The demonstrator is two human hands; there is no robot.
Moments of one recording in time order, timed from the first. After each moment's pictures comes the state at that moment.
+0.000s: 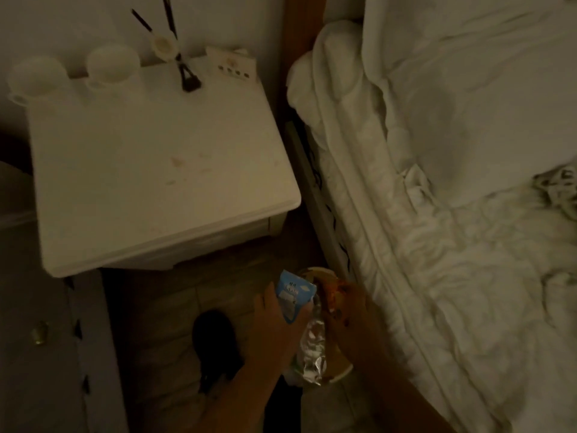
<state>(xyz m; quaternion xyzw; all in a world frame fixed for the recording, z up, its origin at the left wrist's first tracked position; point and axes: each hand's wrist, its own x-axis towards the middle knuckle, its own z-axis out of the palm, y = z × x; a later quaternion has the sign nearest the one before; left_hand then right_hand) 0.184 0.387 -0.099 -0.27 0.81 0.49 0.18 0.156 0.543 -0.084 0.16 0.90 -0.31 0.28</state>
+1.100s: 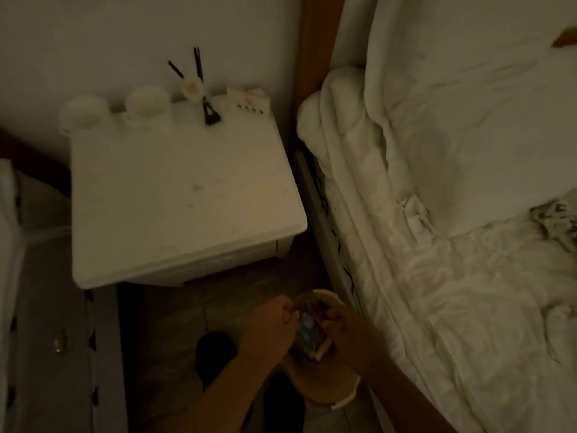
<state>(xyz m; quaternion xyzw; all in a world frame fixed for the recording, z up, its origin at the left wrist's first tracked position) 0.148 0.358 -0.075 -0.20 0.85 0.42 0.26 0.130 0.538 -0.072 0.10 0.85 -0.33 0.38</state>
